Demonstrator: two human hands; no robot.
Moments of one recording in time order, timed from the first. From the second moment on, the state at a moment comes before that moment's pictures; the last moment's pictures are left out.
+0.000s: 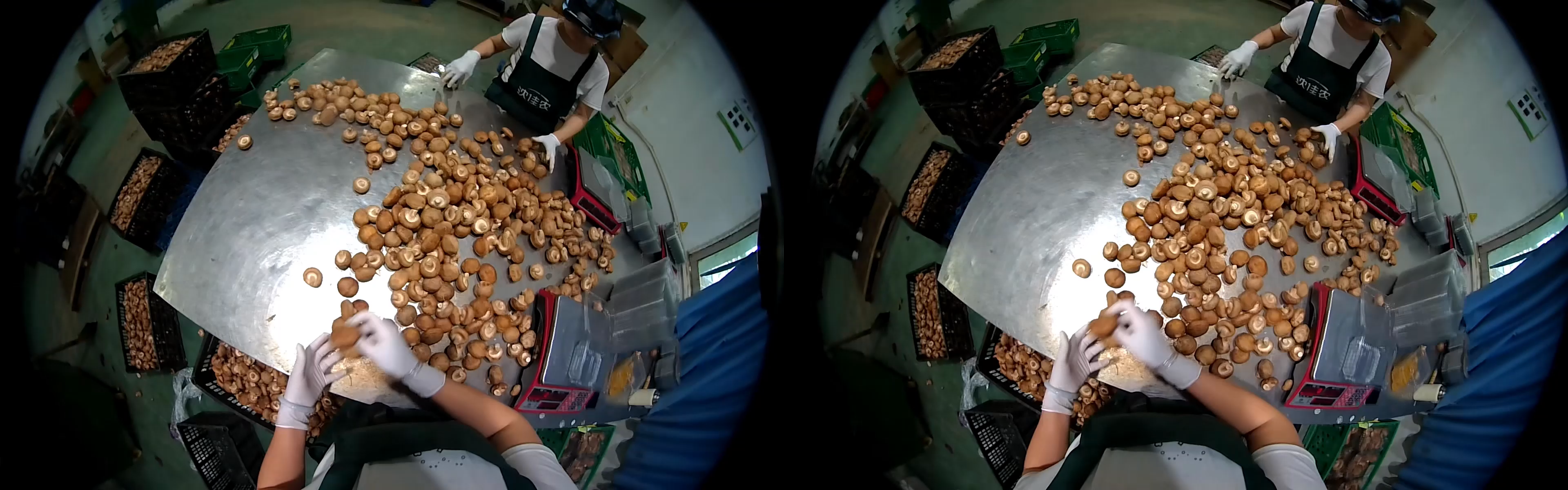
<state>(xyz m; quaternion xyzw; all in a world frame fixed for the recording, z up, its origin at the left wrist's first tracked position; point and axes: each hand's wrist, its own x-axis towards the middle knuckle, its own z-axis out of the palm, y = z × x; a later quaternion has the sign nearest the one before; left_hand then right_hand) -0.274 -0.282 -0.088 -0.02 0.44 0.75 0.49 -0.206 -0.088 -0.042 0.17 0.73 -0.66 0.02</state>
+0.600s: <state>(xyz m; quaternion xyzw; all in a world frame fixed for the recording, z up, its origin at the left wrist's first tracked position) -0.365 -0.215 -0.060 0.18 0.77 0.58 0.20 -0.323 0.149 -0.055 0.21 0.96 -0.12 -0.14</state>
